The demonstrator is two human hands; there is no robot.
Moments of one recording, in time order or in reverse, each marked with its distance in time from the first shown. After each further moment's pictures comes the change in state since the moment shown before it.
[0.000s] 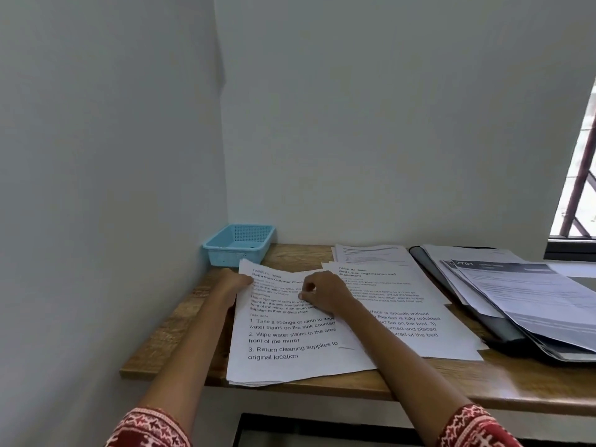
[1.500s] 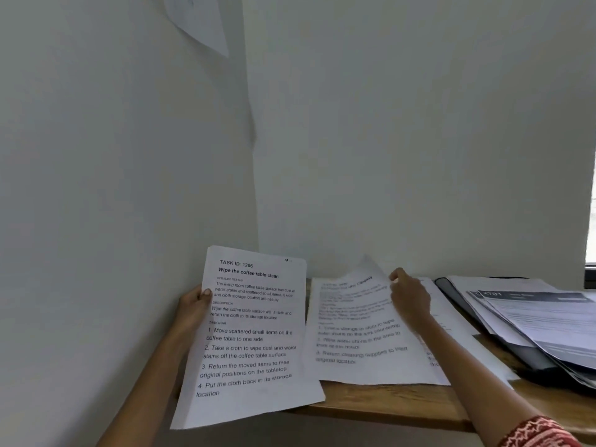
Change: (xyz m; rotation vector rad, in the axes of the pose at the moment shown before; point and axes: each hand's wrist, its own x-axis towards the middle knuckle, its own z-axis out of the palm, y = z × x) left_hand -0.057 -0.013 -0.125 -0.211 0.117 0.394; right_hand -0.022 0.051 -0.068 0.114 0.480 0.420
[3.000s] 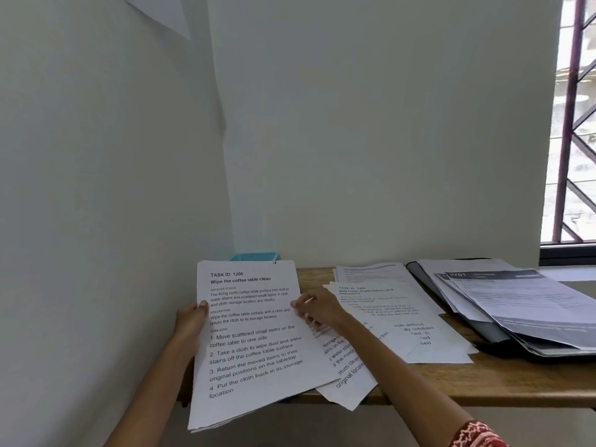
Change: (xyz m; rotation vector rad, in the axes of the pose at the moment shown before) left_hand 0.007 -0.034 0.051 -0.064 0.095 -0.266; right_hand -0.063 -0.067 0.039 0.577 -0.605 0.015
